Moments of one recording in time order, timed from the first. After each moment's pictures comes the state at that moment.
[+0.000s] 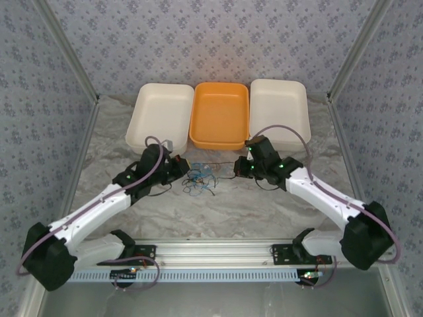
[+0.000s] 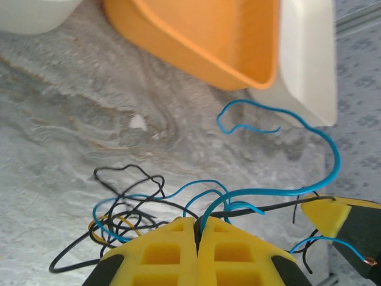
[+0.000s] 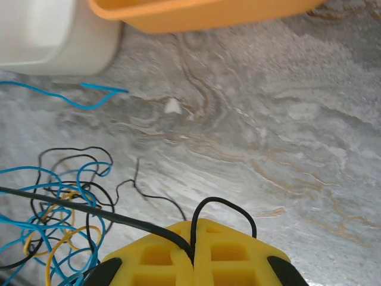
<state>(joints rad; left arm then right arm) -0.64 1.09 0.73 -0.29 0.09 -0.97 0.62 1.28 0.89 -0.47 -0.10 0.68</state>
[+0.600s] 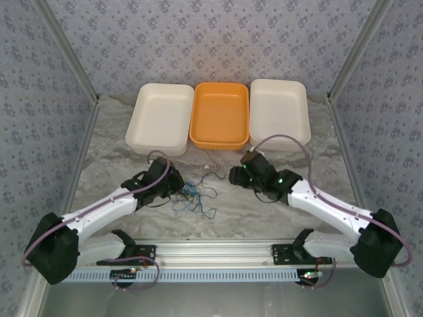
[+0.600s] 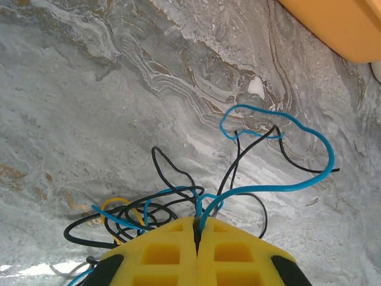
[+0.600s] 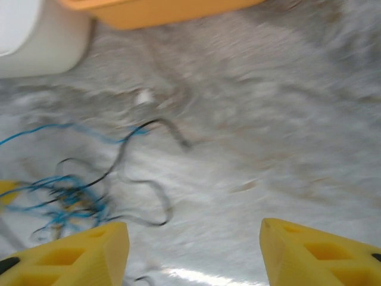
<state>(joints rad) -0.68 1.12 0.58 -0.29 -0.01 -1.01 0.83 1.15 0.78 -0.46 0.14 0.83</state>
